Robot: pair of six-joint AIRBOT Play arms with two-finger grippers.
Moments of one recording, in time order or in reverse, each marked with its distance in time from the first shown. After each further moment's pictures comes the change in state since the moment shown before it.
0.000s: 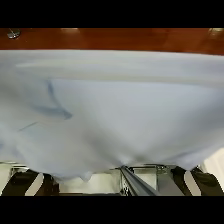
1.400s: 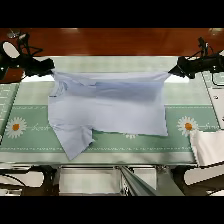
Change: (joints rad) left arm 0.082 -0.914 -0.156 -0.191 0.301 0.001; right arm -0.047 -1.114 -0.180 0.461 -0.344 -0.232
